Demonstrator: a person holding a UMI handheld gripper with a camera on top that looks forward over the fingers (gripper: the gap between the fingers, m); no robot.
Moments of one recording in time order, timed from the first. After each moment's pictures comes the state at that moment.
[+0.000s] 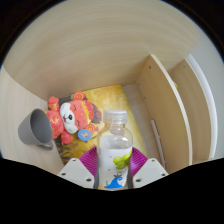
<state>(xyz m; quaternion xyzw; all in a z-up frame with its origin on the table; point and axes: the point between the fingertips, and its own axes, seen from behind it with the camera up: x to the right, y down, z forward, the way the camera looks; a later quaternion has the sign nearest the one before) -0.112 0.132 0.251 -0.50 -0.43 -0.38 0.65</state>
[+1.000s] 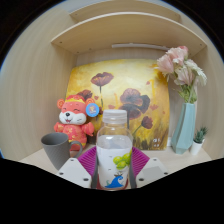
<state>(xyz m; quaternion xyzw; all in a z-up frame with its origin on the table) -0.061 0.131 0.088 -0.75 -0.09 0.08 0.65</state>
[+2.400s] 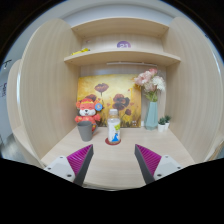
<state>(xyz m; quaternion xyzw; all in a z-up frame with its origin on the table) -0.022 -0.166 0.145 -0.79 -0.04 0.04 0.61</state>
